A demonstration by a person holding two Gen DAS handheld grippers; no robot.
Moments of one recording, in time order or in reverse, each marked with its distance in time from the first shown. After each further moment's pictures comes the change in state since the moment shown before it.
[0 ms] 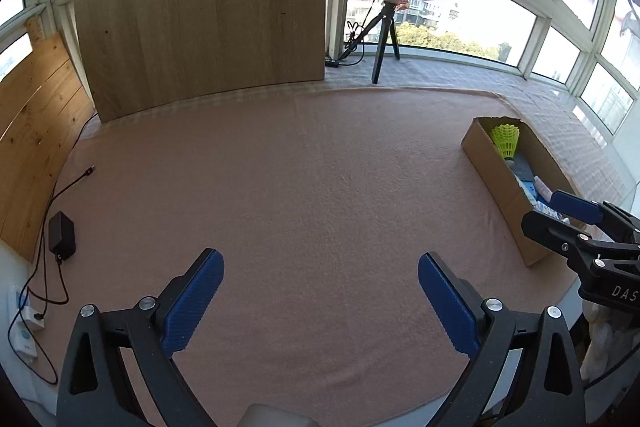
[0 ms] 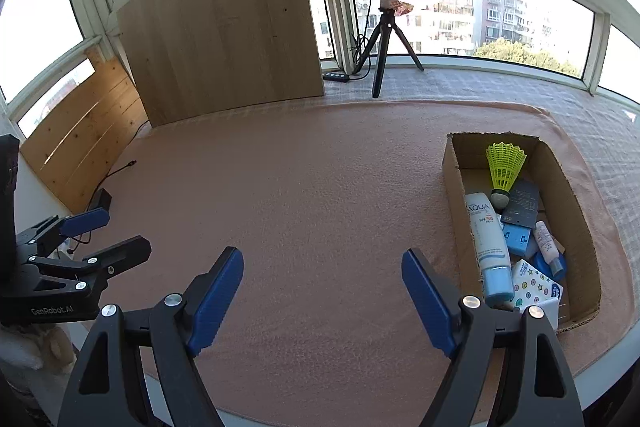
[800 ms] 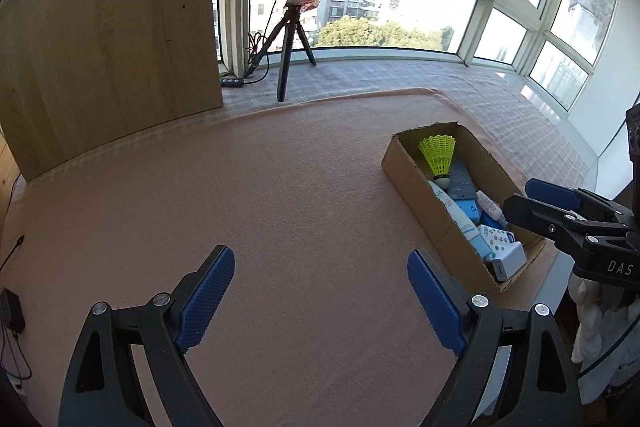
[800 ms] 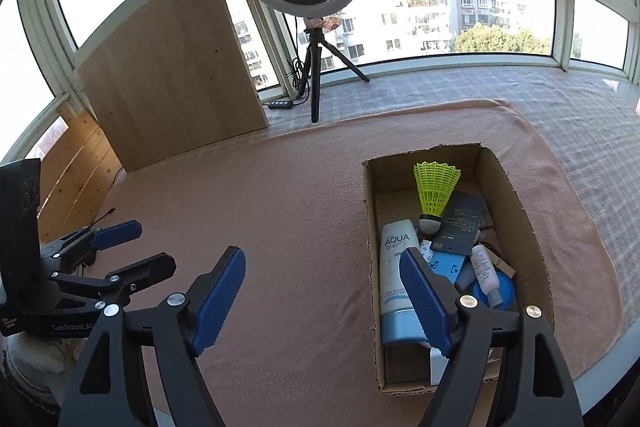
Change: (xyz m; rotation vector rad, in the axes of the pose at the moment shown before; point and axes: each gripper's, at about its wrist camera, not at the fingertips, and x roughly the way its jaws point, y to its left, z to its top) left arm 0.047 -0.098 0.062 0.116 0.006 -0.183; right arm -0.013 -0.104 0.034 0.097 -0.029 -0.026
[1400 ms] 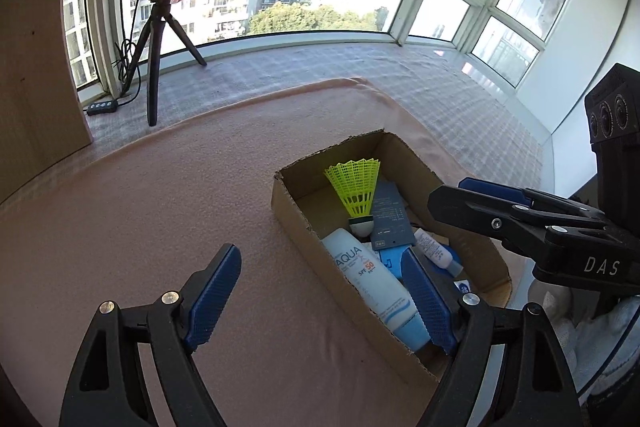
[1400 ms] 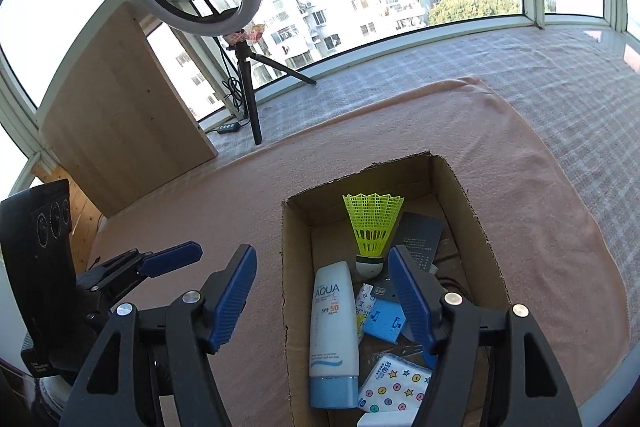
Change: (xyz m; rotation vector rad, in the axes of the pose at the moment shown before) left arm 0.111 -0.100 0.071 0.119 0.055 -0.234; right arm 0.040 -0.098 0.043 0.187 0.019 0.024
